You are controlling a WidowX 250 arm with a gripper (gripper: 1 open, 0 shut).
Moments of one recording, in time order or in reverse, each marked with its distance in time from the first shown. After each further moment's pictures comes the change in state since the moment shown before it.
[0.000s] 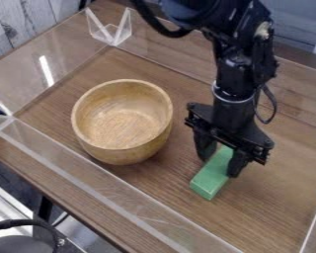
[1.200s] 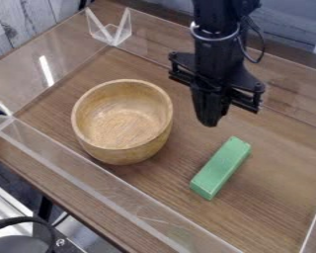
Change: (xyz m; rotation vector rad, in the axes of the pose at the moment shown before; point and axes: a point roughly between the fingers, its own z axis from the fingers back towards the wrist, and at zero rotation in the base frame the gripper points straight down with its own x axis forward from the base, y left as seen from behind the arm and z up) arm -0.002 0.018 0.063 -0.029 -0.077 0.016
